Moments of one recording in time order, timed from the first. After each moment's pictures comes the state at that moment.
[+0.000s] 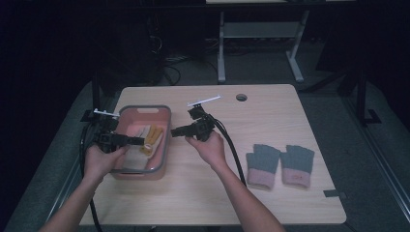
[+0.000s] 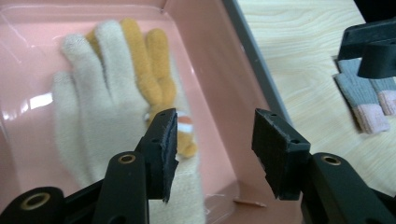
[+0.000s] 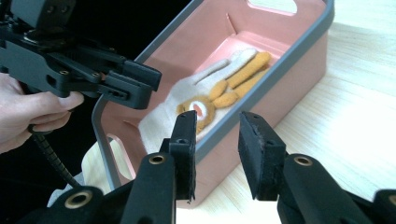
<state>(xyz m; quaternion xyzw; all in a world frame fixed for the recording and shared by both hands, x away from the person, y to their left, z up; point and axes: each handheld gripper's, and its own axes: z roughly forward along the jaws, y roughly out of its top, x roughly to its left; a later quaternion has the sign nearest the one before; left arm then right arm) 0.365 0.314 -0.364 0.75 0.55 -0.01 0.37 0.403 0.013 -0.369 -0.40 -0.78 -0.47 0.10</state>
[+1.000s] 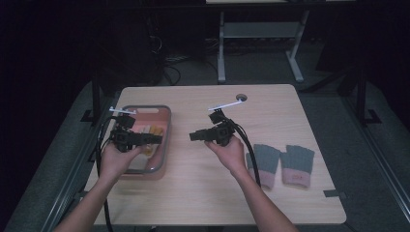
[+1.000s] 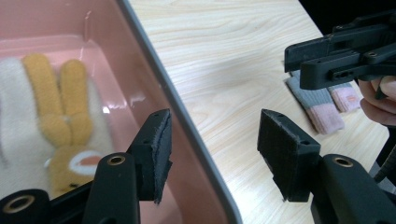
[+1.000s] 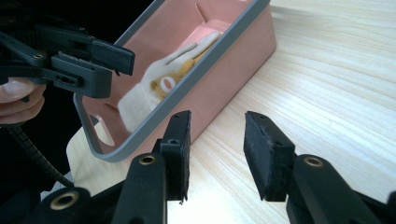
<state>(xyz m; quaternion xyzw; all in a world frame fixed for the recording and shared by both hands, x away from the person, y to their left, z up) 0.360 0.262 -0.350 0.76 0.50 -0.02 0.41 0.389 -0.042 -0.374 -0.42 -0.78 -0.45 0.08</state>
